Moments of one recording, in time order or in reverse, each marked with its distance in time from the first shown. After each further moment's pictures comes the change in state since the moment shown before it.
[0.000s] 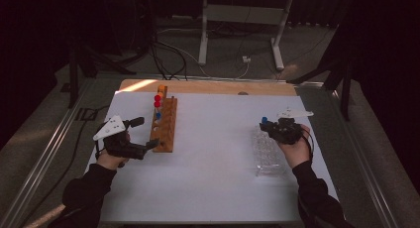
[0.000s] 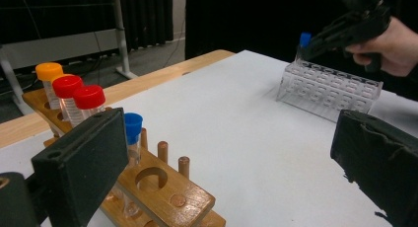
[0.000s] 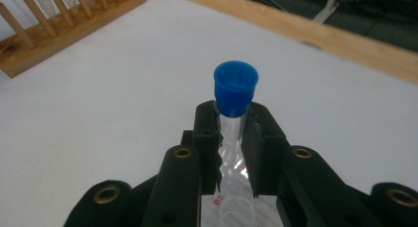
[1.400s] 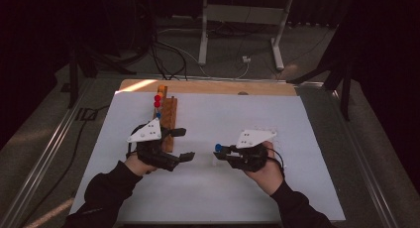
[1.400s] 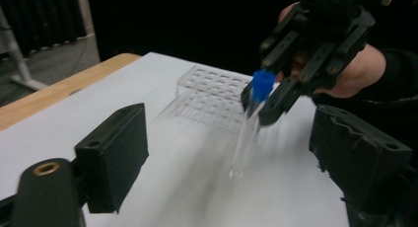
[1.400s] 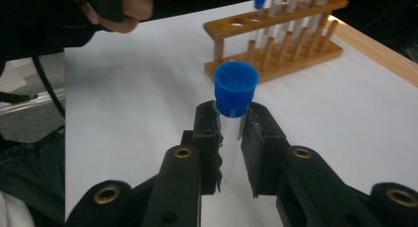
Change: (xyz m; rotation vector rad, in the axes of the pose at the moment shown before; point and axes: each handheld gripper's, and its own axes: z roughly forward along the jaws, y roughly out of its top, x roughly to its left) left arm -0.078 0.041 0.053 0.050 -0.307 0.072; right arm 0.149 0.026 -0.013 -0.055 0.424 -0.283
